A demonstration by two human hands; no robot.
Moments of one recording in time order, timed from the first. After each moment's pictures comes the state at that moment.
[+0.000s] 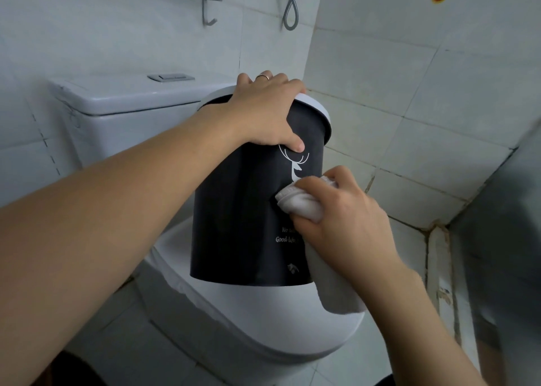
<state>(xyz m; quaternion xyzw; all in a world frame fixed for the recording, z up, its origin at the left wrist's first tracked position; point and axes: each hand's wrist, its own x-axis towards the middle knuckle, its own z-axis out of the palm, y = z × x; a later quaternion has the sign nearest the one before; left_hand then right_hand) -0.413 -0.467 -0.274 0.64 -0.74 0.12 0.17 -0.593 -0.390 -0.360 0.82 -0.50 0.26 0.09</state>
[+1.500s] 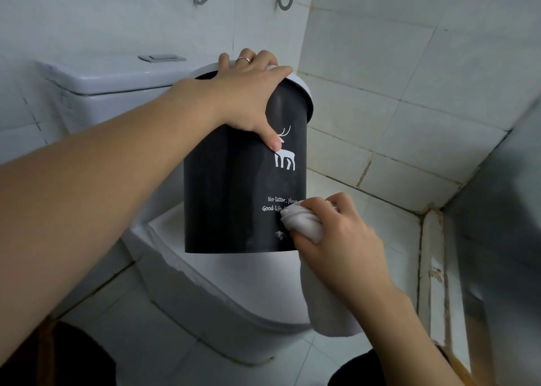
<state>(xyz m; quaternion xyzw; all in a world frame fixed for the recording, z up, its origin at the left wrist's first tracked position) -0.401 -0.457 -0.280 0.63 -0.76 0.14 0.09 -0.619 -0.361 -0.407 0.80 -0.54 0.27 0.01</state>
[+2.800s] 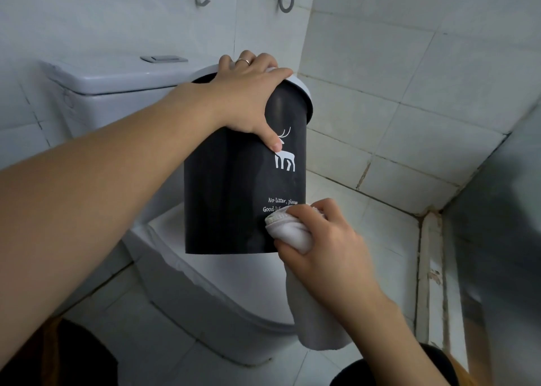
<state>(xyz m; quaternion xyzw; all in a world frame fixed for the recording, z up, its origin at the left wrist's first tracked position) -0.399 -0.456 -0.282 0.63 -0.76 0.15 0.11 -0.610 -0.349 -0.410 0.82 -0.50 0.29 -0.01</state>
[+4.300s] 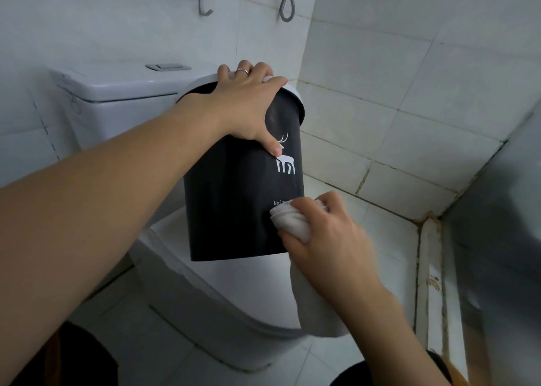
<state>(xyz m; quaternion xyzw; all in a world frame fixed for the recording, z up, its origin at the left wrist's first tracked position) -0.398 -0.456 -0.283 0.64 -0.74 0.15 0.10 -0.602 -0.351 -0.392 0.81 -0.52 0.28 0.06</state>
